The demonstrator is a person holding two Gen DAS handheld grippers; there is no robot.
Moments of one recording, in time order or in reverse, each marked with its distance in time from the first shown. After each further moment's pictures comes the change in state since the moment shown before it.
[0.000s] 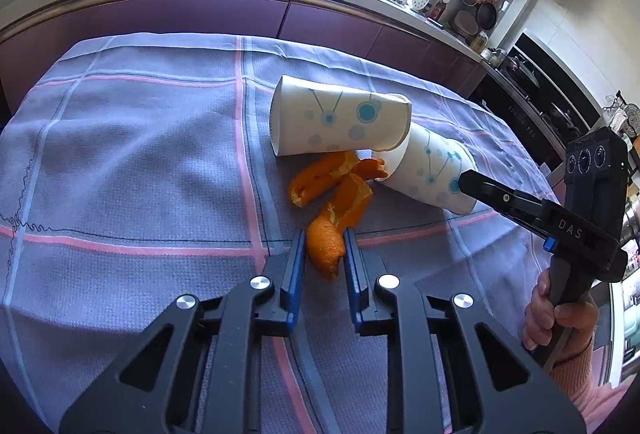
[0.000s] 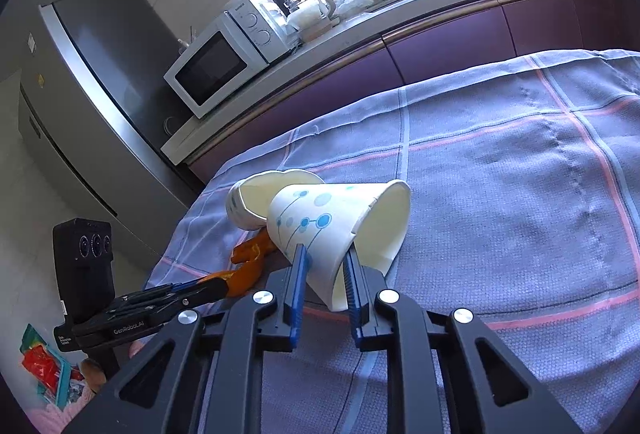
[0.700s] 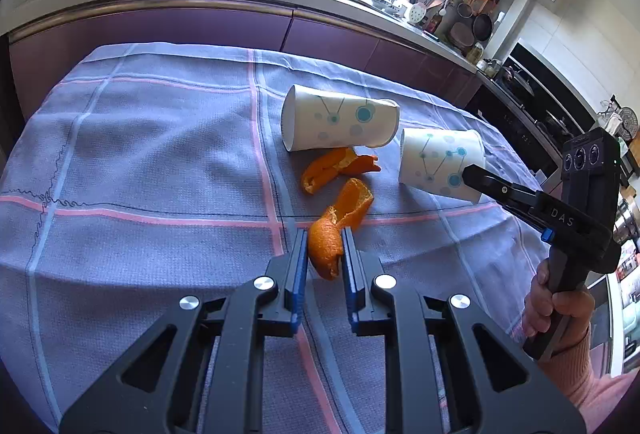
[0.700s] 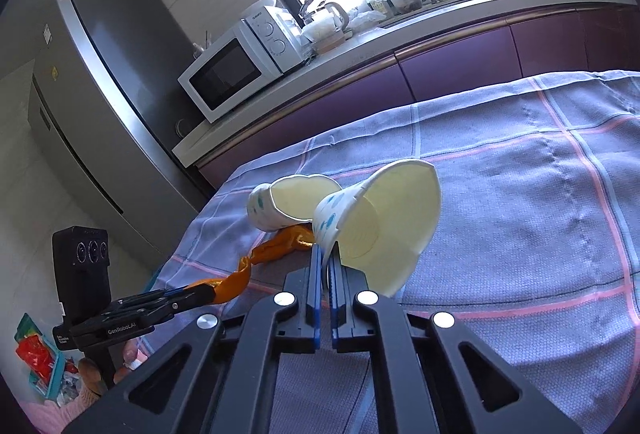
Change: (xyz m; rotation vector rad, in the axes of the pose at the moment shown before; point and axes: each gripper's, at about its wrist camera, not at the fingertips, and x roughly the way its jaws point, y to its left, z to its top) left arm -0.037 0.006 -0.017 0.004 -0.058 -0.002; right arm -0.022 0.013 -0.005 -0.046 -0.046 0.010
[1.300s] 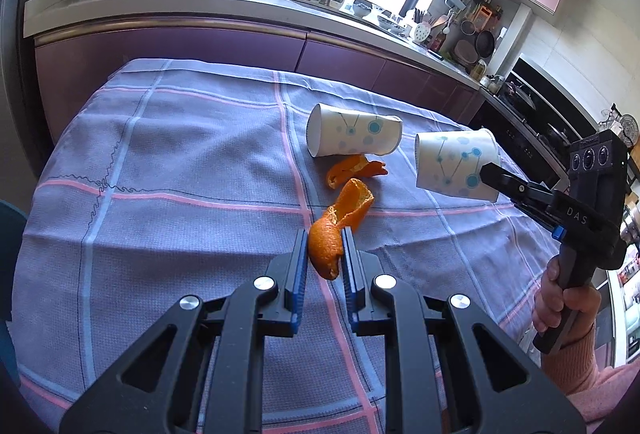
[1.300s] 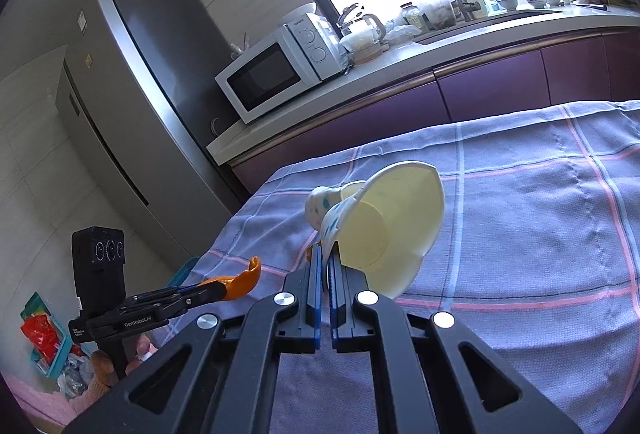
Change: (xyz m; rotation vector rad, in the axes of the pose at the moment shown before) left arm -0.051 0.017 -0.016 -0.012 -0.071 0.020; right arm -0.015 0.040 0.000 -0.080 -0.021 0.092
